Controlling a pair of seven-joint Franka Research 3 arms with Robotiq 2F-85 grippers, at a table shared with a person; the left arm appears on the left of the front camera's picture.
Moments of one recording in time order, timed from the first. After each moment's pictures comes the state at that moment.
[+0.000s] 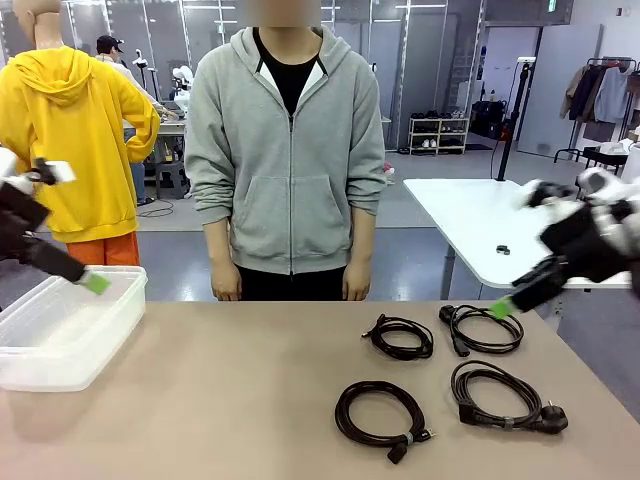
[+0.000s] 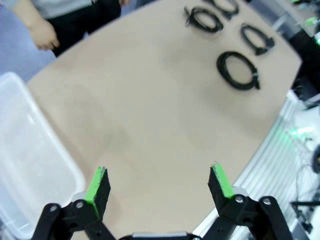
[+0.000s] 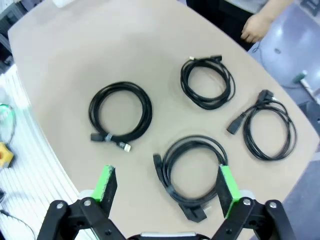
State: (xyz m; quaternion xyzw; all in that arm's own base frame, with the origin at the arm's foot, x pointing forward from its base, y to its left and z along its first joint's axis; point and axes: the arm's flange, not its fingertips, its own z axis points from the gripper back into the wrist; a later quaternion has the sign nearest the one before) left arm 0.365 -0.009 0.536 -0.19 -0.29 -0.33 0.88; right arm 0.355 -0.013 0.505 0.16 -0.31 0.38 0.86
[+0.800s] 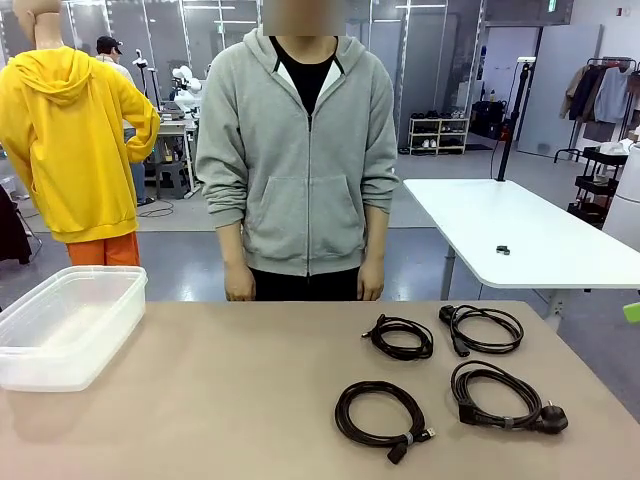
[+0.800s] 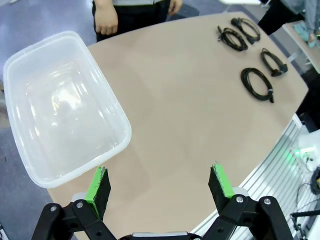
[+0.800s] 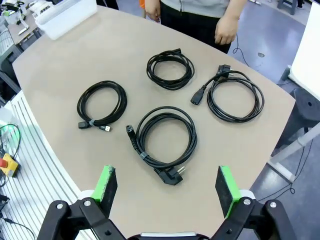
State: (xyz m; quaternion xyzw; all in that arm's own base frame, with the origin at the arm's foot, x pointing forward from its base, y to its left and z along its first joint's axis) left arm 0.328 0.109 0.519 -0.21 -0.34 -0.24 0.89; right arm 0.311 -0.153 0.493 0.21 -0.38 0.30 0.85
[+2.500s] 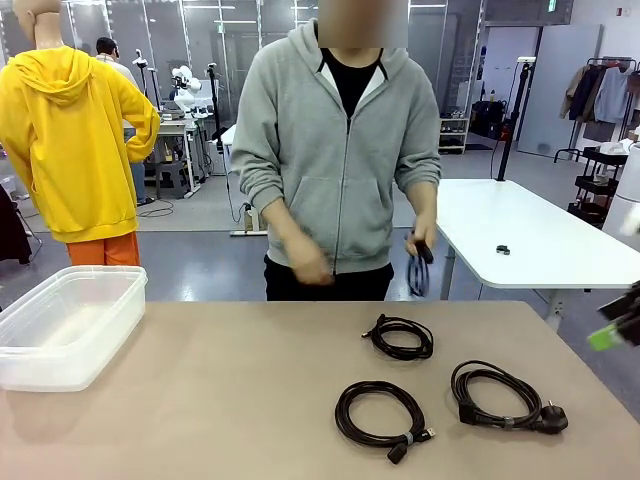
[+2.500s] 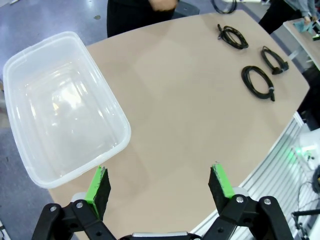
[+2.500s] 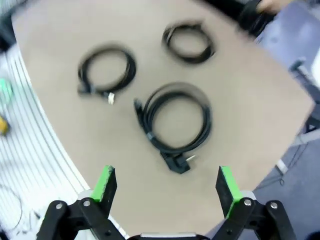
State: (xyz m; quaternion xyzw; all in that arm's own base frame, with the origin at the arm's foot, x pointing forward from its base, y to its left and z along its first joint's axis) left arm 0.328 0.106 0.521 -0.20 -0.33 -0.24 0.89; right arm 0.336 -0.089 0.477 0.15 -0.27 0.40 0.86
